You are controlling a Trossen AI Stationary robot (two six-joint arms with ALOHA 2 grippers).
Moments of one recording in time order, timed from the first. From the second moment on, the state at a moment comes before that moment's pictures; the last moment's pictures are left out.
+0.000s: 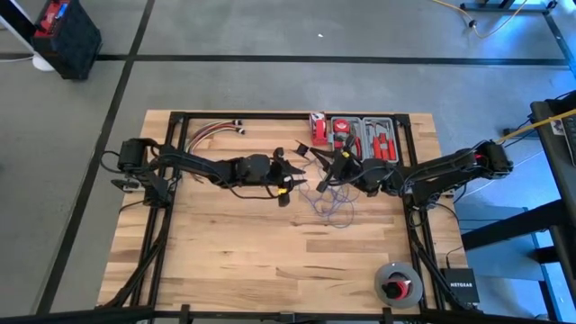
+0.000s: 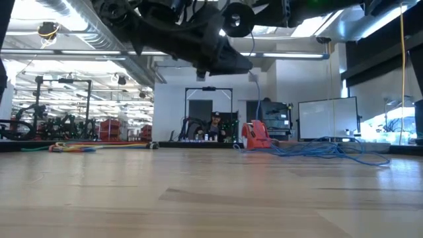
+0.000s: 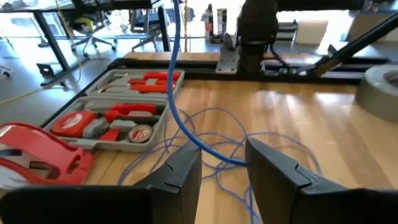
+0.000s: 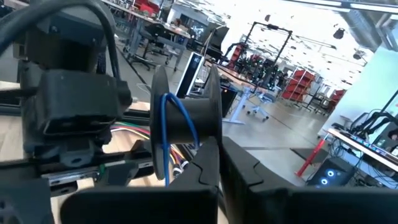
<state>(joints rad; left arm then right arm) 0.05 1.69 0.92 0.54 -0.12 0.01 0.10 1.27 0.67 0.64 0.66 -0.40</state>
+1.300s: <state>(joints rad) -0.01 1.30 0.91 0.30 -0.19 -0.08 0.11 1.34 0.67 0.54 0.70 -0.40</state>
